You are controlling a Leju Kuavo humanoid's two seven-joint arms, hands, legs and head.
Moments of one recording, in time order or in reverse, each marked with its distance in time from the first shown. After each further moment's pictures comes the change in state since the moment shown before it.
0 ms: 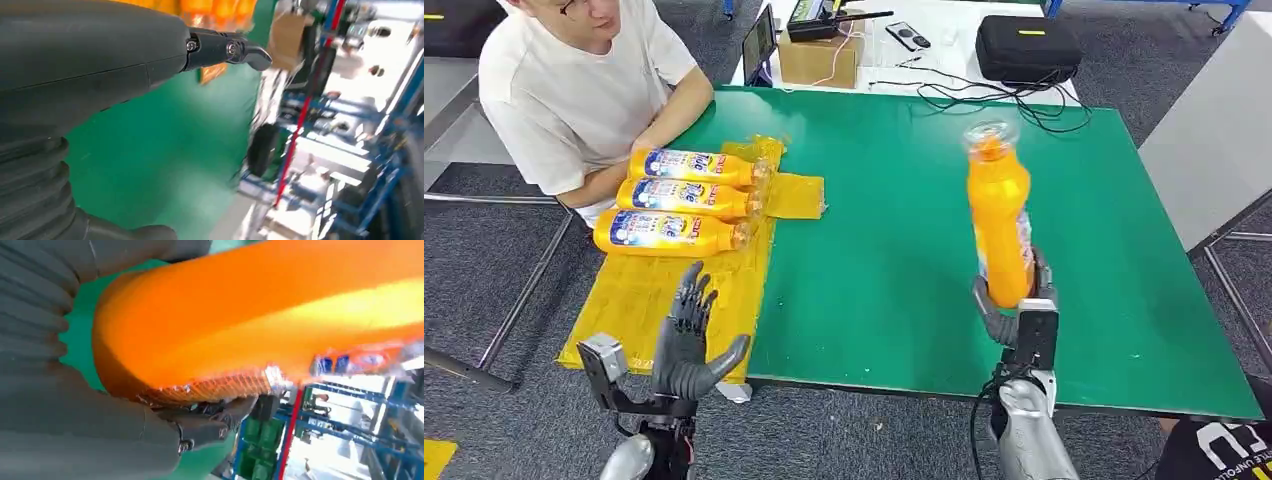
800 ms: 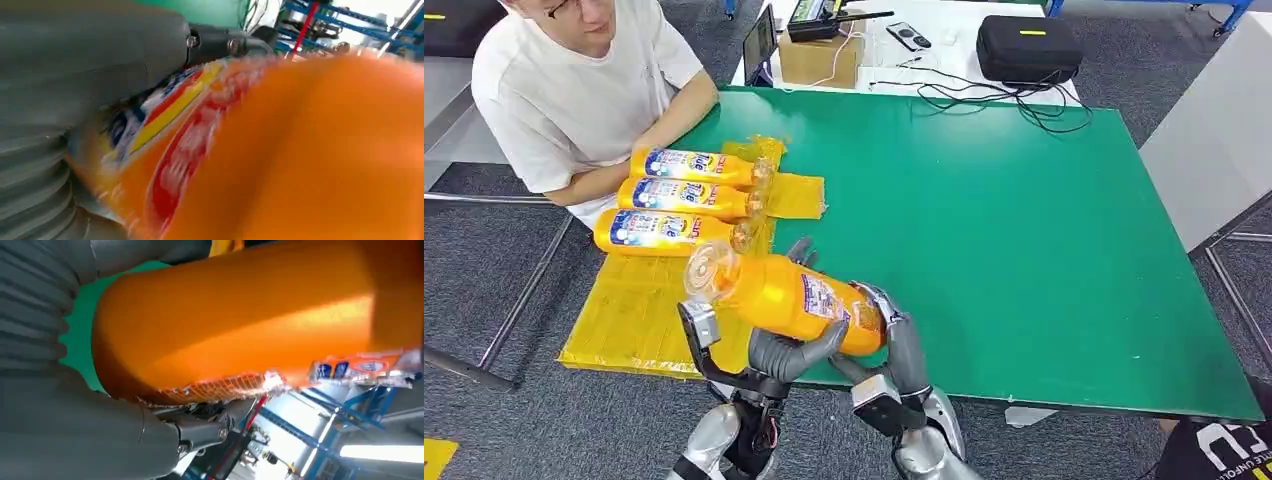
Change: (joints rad) left arm -0.197 -0.118 -0.265 0.172 0.149 -0.009 0.013; right arm 0.096 0.052 0.542 -0.076 0.266 -0.075 -0.002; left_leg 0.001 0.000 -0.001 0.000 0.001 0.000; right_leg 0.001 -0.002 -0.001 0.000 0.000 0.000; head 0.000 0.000
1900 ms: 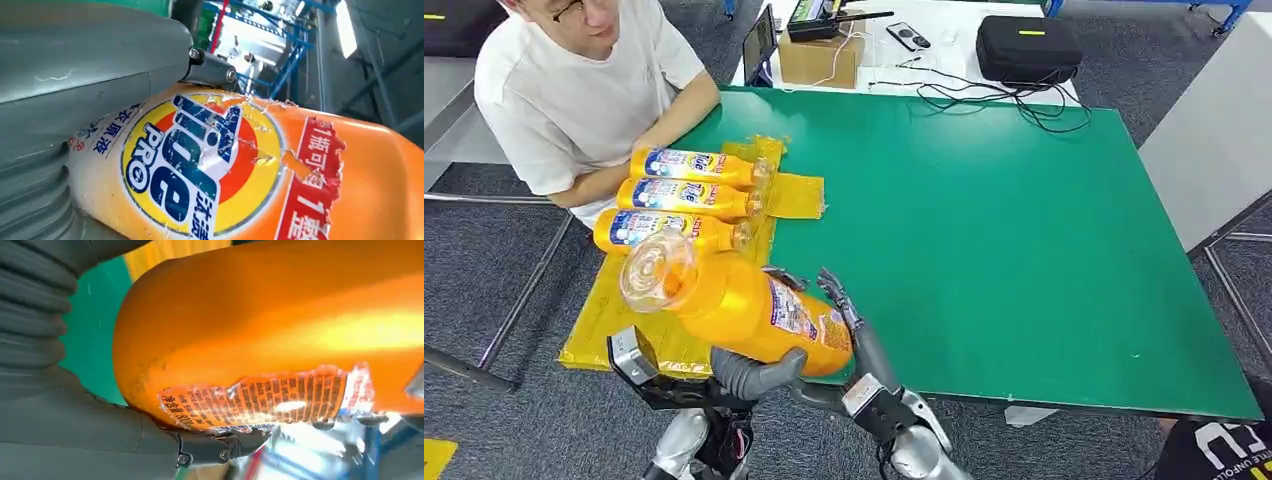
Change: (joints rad) left arm 0.048 0.047 0.048 -0.124 -0.039 -0.290 -0.171; right arm 0.023 0.008 0.065 -0.127 -0.044 0.285 0.072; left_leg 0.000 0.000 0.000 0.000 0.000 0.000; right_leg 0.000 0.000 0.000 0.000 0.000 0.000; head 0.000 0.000
